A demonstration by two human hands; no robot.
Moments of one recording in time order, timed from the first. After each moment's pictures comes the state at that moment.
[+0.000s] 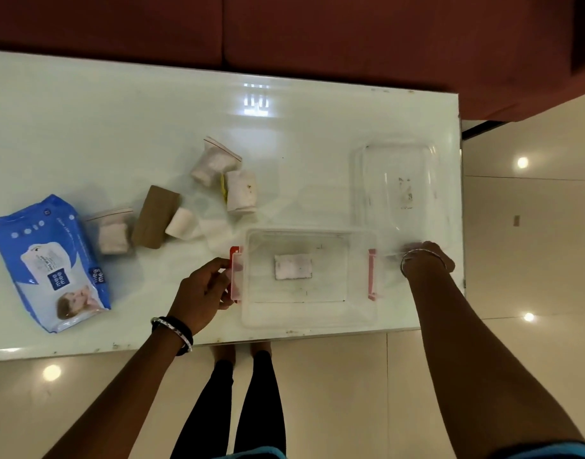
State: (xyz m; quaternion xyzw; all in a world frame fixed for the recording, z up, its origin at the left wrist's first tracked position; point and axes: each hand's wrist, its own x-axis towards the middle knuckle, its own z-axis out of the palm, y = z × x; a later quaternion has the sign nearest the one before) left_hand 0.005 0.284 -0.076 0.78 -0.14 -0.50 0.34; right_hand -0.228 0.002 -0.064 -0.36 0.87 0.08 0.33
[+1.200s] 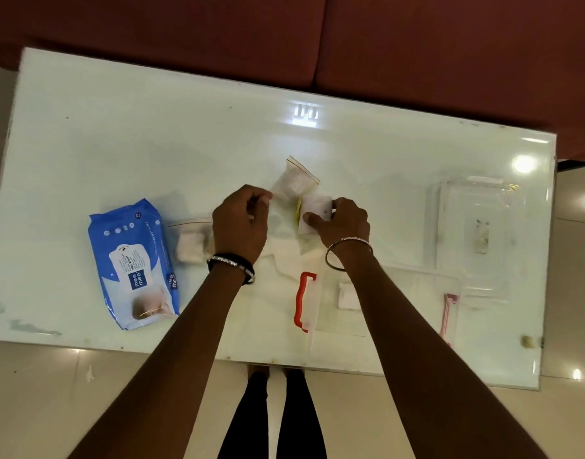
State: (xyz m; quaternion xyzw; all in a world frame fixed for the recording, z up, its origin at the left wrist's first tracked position) left_hand 0.116 0.223 -0.063 0.85 -0.16 -0.21 0.45; right_hand 0.018 0.088 -0.081 -0.75 0.54 0.13 0.35
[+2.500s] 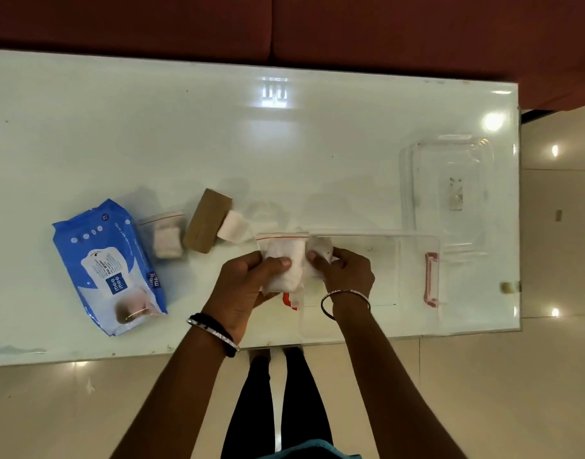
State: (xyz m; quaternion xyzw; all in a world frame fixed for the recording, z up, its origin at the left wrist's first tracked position) left_hand 0.045 0.269 -0.026 0.61 0.09 -0.60 0.51; right_hand -0.082 0.159 -0.078 -0.55 0.71 0.00 0.44
